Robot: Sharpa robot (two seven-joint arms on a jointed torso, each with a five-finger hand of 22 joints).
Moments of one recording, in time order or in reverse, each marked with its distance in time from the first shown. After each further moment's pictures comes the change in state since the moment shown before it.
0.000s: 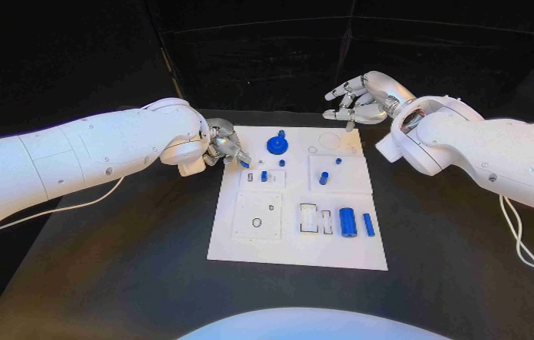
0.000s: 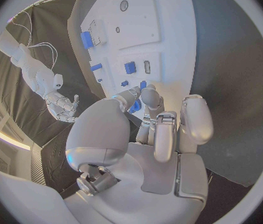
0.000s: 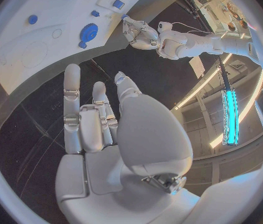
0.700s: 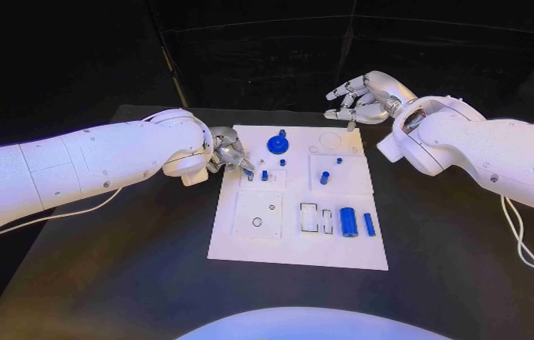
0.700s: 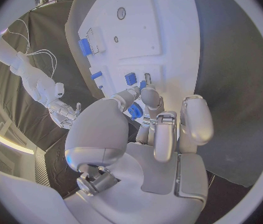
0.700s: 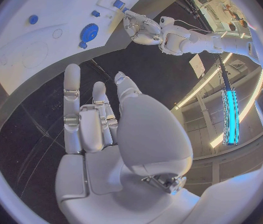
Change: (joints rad) left arm -0.017 -0.027 -0.016 0.078 -0.049 -0.062 -0.010; left_hand -0.020 -0.020 0.037 -0.023 0.010 0.000 0.000 0.011 0.004 0.008 -0.004 -0.004 -0.003 0.000 0.000 0.000 0.000 0.000 0.007 0.001 0.004 0.003; right arm 0.000 0.003 0.000 -0.003 0.002 0.001 0.002; right_hand 0.000 0.000 0.000 0.000 0.005 0.000 0.000 0.000 0.000 0.000 0.000 0.000 -0.001 0.000 0.000 0.000 0.001 0.000 0.000 0.000 0.000 -0.001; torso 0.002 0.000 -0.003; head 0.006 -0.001
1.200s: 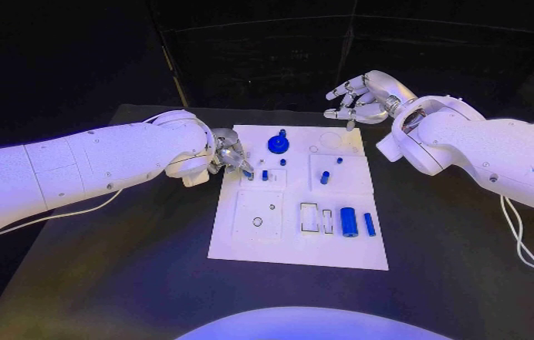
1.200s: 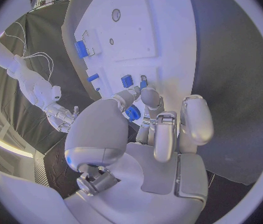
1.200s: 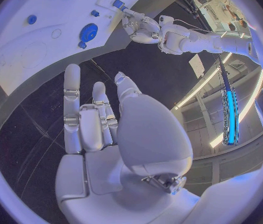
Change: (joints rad) left arm -0.006 0.008 -0.001 -0.003 -0.023 0.000 -0.022; left_hand 0.000 0.000 0.004 0.001 0.005 -0.001 0.001 0.000 -0.001 0.003 0.000 0.000 -0.003 0.000 0.000 0.000 0.000 0.000 0.000 0.000 0.000 -0.002; right arm 0.000 0.004 0.000 -0.003 0.002 0.000 0.004; right_hand 0.001 0.000 0.001 0.006 0.000 0.000 0.000 0.011 0.001 -0.013 -0.001 0.000 -0.008 -0.004 0.004 -0.011 -0.014 0.000 0.000 0.000 -0.013 -0.006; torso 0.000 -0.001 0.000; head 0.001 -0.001
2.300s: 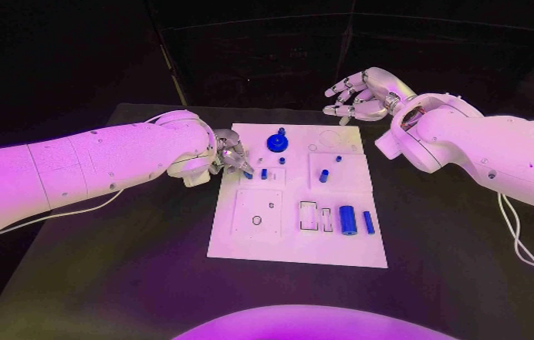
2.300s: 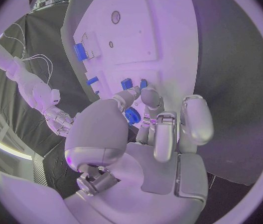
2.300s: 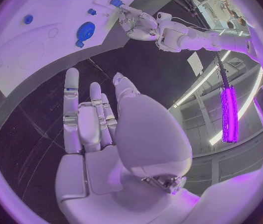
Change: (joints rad) left arm -0.003 0.015 -0.004 -0.005 -0.006 0.017 -0.012; left_hand 0.000 0.000 0.002 -0.002 -0.004 0.003 -0.003 -0.004 0.001 0.000 0.004 0.000 -0.002 0.000 0.000 0.000 0.000 0.000 0.000 0.000 0.000 0.000; right arm 0.000 0.002 0.000 -0.005 0.025 -0.003 0.025; right_hand 0.035 -0.002 0.016 0.033 0.000 -0.016 0.016 0.043 0.001 -0.074 0.024 -0.155 -0.239 -0.032 0.021 -0.030 -0.039 0.000 -0.041 0.027 -0.208 -0.123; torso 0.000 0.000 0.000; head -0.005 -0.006
